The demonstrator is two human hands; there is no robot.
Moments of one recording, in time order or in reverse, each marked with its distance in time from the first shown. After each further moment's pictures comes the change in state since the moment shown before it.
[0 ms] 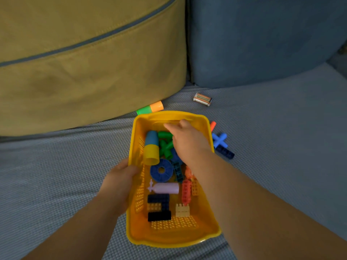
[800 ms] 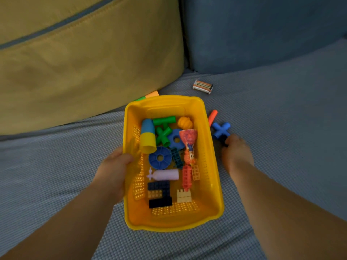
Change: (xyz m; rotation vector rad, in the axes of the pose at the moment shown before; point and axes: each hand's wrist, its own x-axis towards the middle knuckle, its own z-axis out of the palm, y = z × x) left_hand 0.028 0.000 0.007 -0.031 0.033 0.003; right_hand -0.051 0.131 0.067 0.208 0.091 0.686
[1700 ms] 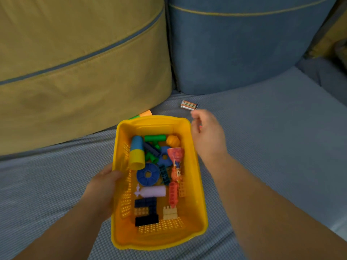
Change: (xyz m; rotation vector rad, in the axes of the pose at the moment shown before) left_hand -0.028 0.017 -0.028 0.032 -0.030 0.001; right_hand -0.038 -0.113 -0.079 0.341 0.355 -0.458
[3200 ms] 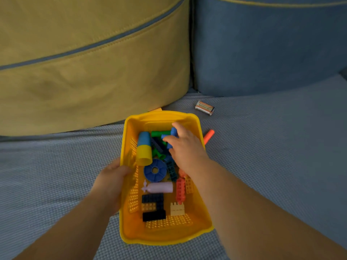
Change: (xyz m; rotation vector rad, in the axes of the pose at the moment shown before) left_hand 0.024 -0.003 0.027 -0.090 0.075 0.001; right_hand 0.004 0.016 0.076 -0.312 -0.559 -0.406
